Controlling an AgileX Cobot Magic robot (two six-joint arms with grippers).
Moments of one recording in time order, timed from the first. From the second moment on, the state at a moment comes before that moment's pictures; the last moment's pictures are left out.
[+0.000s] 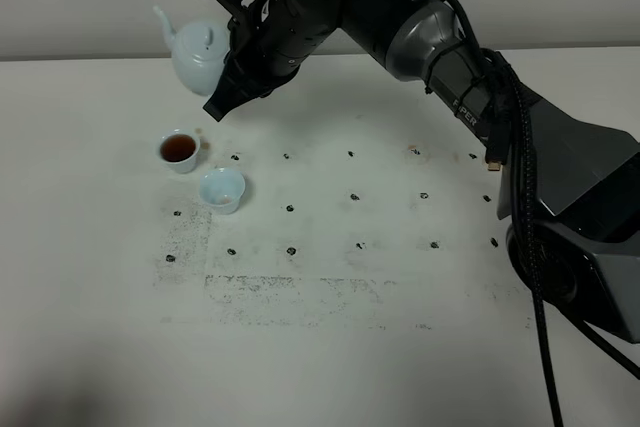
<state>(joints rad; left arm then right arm) 0.00 0.00 -0.46 -0.15 1.07 0.08 0.63 2.47 -2.49 0.15 1.07 -0.37</state>
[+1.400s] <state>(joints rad) 0.00 0.00 -0.46 -0.15 1.06 0.08 0.57 2.60 -2.49 0.09 1.07 -0.39</state>
